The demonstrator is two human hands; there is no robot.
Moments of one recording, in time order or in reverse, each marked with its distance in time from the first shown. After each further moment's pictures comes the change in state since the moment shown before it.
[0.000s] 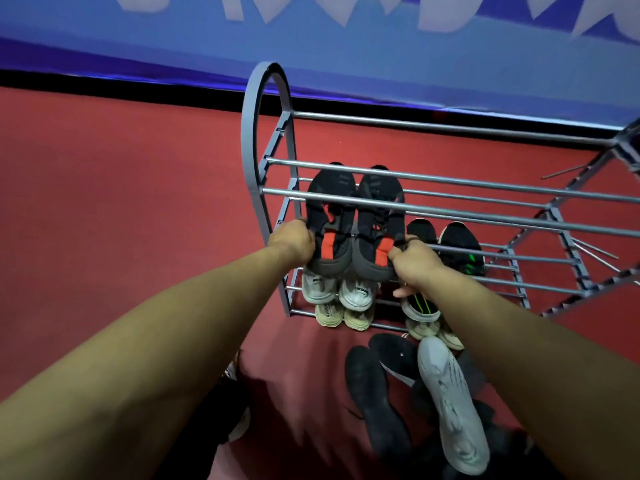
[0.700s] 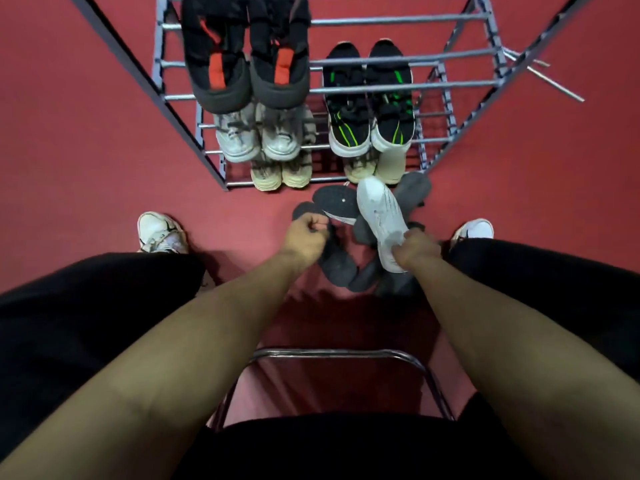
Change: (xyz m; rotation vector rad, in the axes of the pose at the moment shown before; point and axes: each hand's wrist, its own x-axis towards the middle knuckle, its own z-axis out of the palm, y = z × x) left_hand -0.163 0.004 0.249 -0.707 -0.272 -0.074; right_hand -0.093 0.295 0.009 -0.436 0.078 0.386
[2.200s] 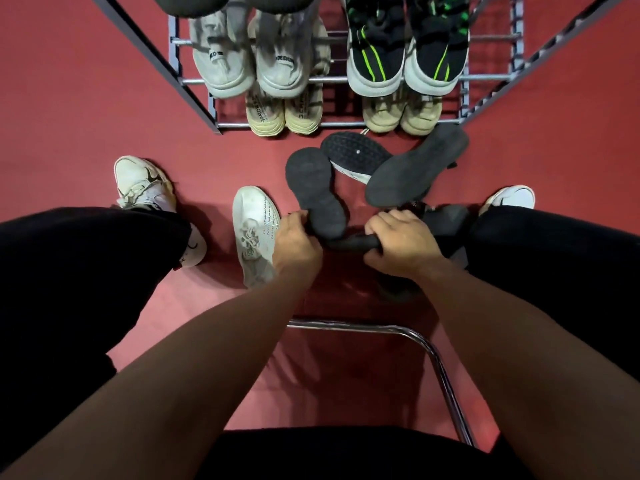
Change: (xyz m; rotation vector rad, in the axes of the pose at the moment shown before) left_hand -0.011 -0.093 0.018 0.379 0.299 -0.005; right_hand 0.003 0.003 0.057 -0.360 0.192 -0.971
